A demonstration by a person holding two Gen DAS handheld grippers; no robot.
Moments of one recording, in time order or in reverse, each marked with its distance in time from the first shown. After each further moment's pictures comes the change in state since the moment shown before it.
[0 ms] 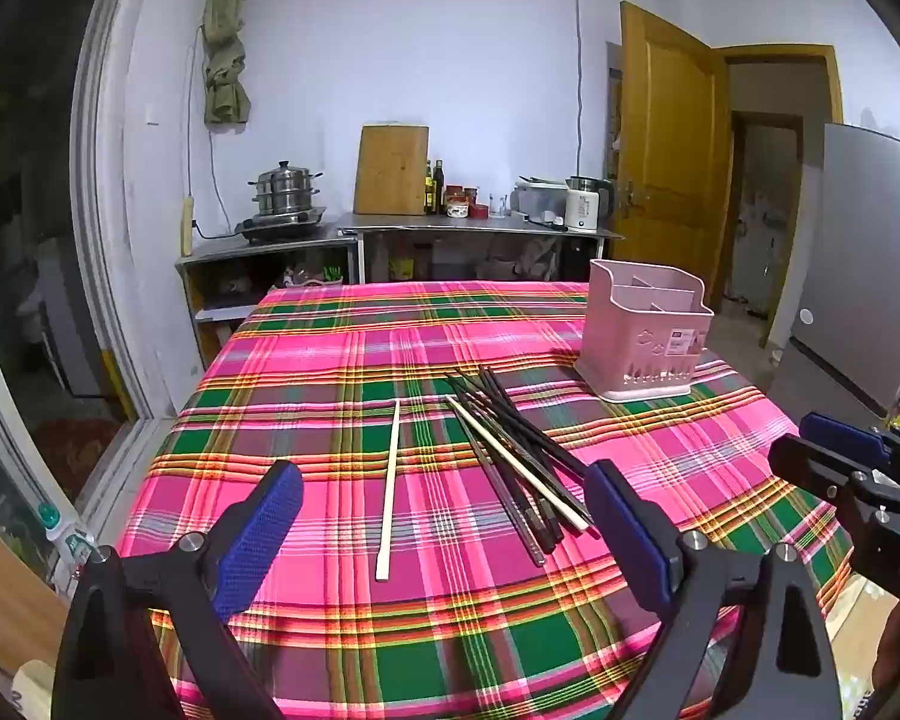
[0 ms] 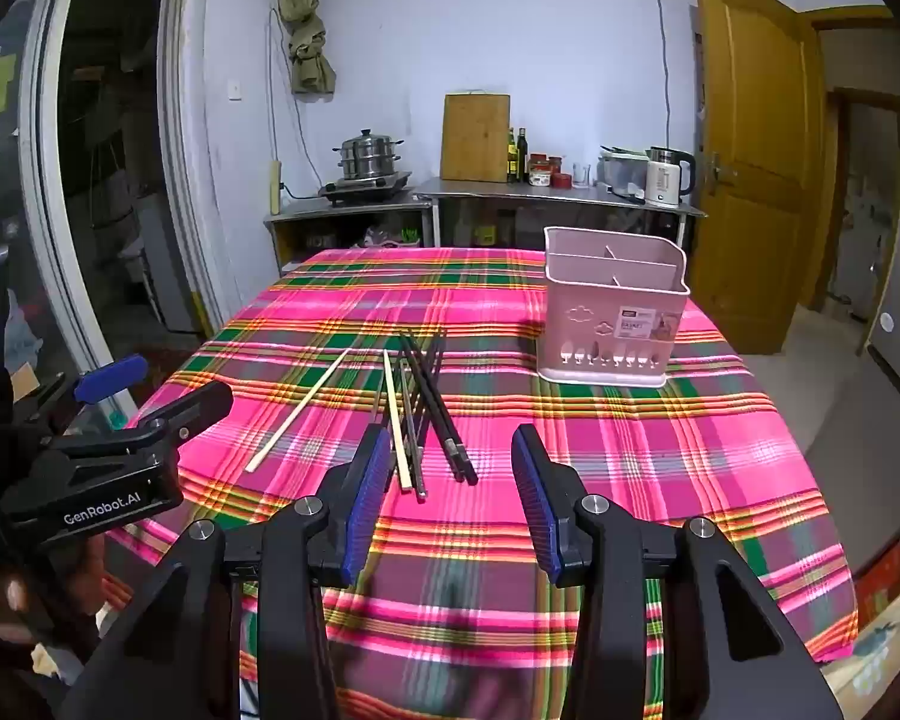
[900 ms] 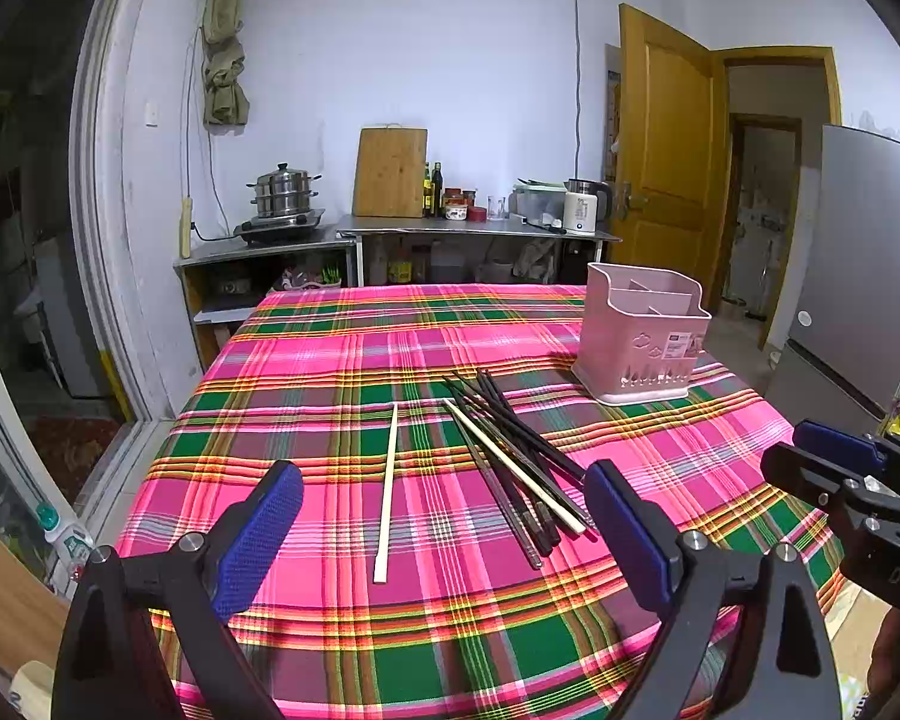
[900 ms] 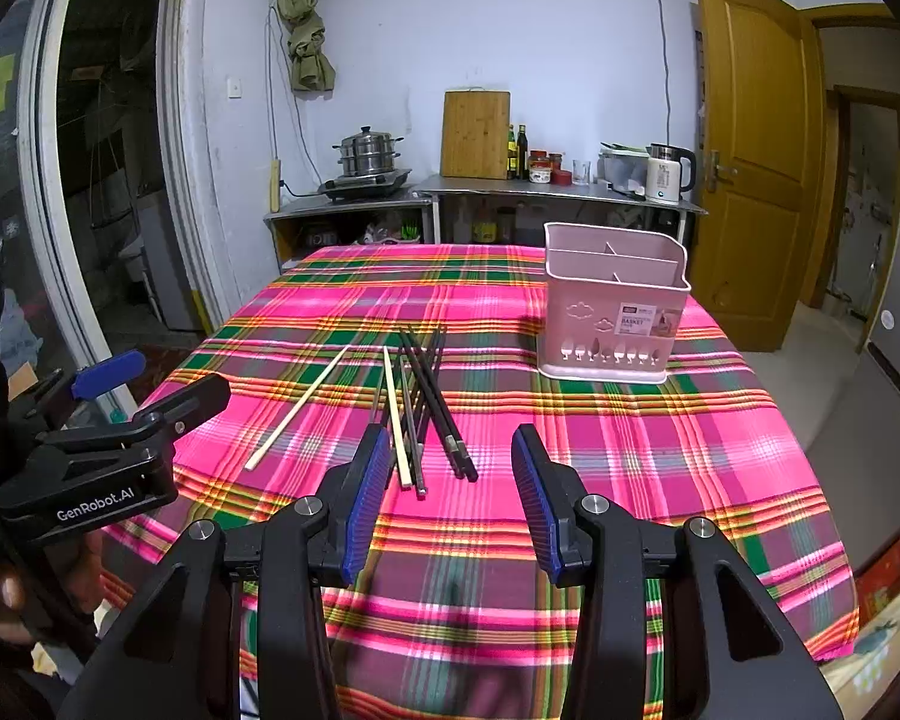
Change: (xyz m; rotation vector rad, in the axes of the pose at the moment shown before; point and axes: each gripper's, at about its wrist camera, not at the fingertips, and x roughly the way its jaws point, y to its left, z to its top) left arm 0.001 0.000 0.000 0.004 -0.002 0.003; right arm 0.001 -0.001 -0.002 0.003 0.006 0.002
